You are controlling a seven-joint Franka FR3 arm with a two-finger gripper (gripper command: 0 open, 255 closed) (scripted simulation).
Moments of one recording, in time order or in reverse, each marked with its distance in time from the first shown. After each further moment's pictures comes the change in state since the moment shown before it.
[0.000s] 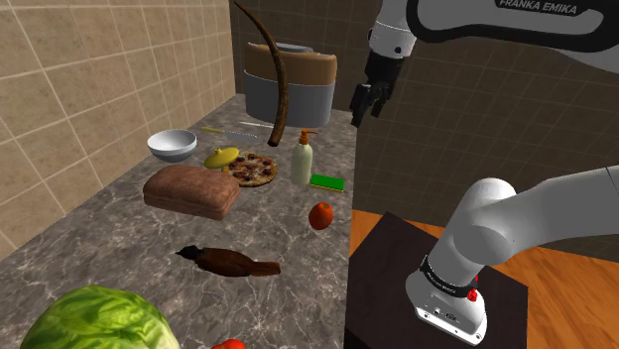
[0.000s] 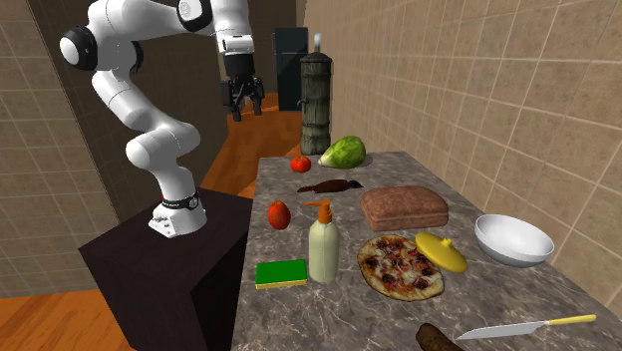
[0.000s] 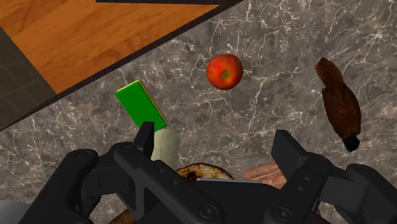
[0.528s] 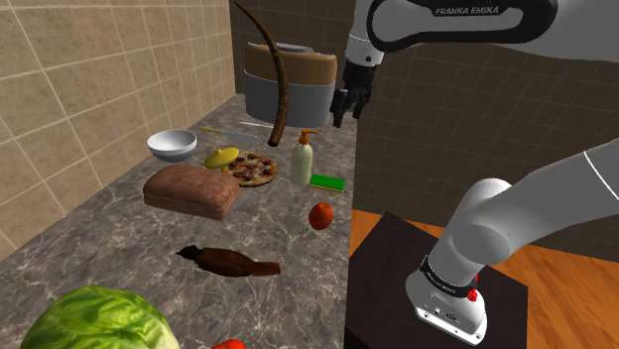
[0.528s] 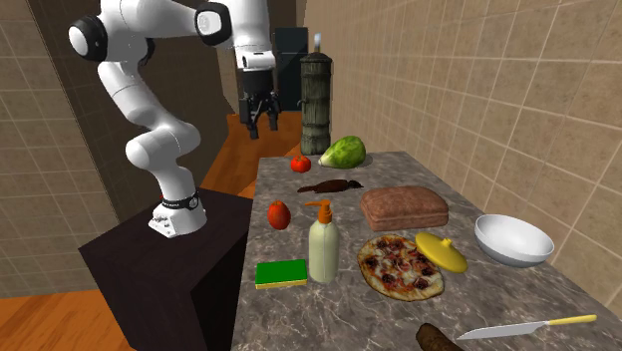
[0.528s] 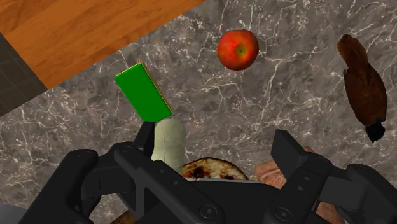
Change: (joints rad) arm -0.017 0.208 -0.045 0.057 -0.012 0.124 -0.042
